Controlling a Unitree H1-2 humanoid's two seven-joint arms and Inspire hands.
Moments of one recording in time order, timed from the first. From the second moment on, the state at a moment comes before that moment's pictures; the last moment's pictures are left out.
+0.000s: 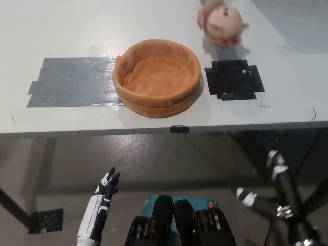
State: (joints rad) left_arm 0.07 0.04 -0.06 0.03 0.14 -0.15 -0.03; right_arm -0.02 -0.09 0.06 -0.12 -0.17 -0.23 0.01
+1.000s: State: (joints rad) left_arm 0.05 0.05 -0.06 0.00 0.15 -0.15 -0.03; right_arm -0.86 -0.28 0.15 0.32 -0.37 0.29 0.11
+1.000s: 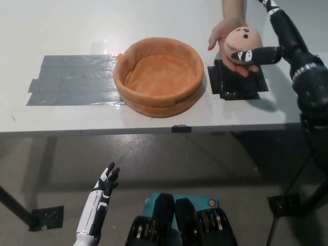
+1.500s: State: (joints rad) left_arm 0.05 0.05 -0.06 0.00 0.15 -0.14 -0.03; right_arm -0.99 -0.25 0.22 0.62 -0.39 0.32 0.12
